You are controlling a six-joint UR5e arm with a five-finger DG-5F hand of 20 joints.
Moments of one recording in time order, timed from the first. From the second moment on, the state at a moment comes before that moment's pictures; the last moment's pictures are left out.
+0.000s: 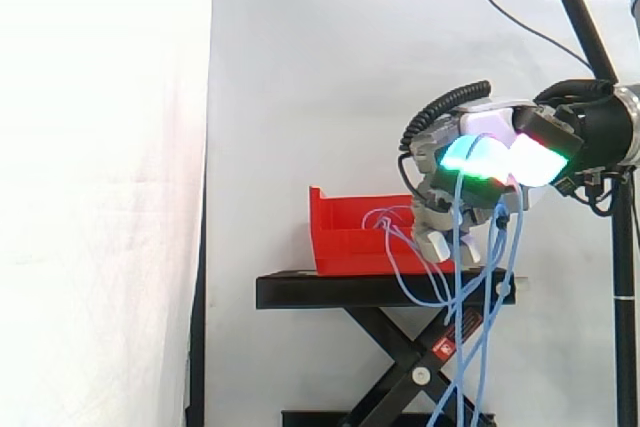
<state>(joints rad) 0.16 -2.07 -1.27 -3.12 -1.58 -0.28</state>
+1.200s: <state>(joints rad) 0.16 -2.07 -1.27 -3.11 -1.58 -0.28</state>
